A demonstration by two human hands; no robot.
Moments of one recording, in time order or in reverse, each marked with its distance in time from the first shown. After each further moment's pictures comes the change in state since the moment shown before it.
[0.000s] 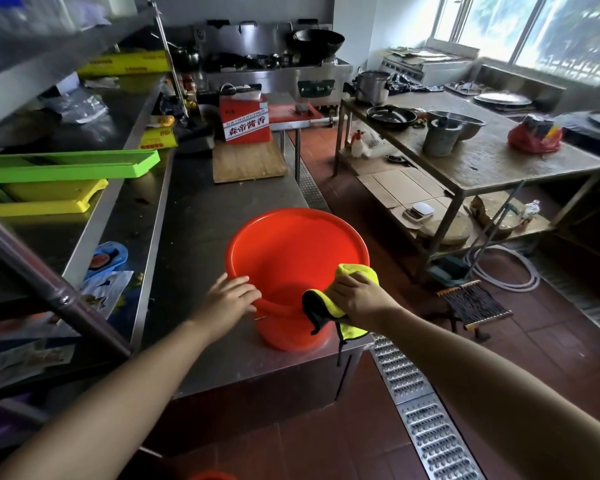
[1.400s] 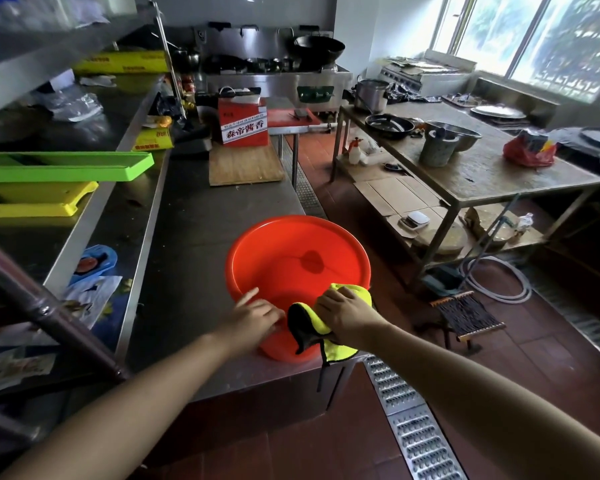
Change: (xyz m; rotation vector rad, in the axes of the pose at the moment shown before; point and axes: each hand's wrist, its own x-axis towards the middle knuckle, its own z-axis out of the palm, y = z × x) left_hand 0.027 0.035 0.018 -0.043 0.003 0.170; right_hand 0.012 -0.009 0.002 0.039 -0.055 -0.030
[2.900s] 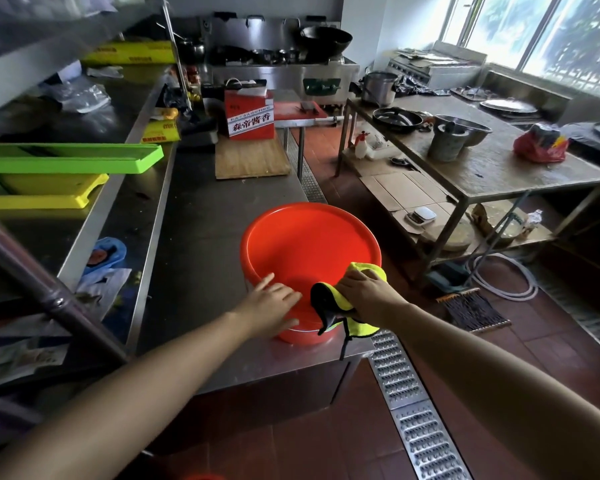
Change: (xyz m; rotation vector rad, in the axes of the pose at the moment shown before) left_hand 0.030 -0.005 0.003 0.119 -0.224 -0.052; right_hand 0.006 0.035 -0.003 0.106 -0.355 0.198
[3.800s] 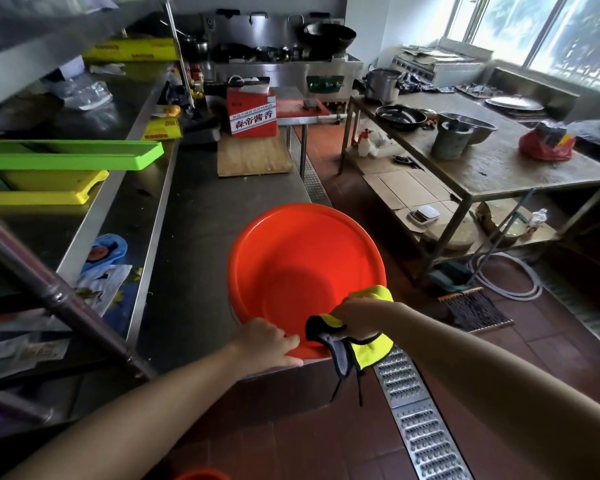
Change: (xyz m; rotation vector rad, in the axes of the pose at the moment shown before) left_hand -0.041 0.041 0.013 0.206 0.041 0.194; right_hand 0.006 -0.030 -0.011 0.230 -0.551 0.034
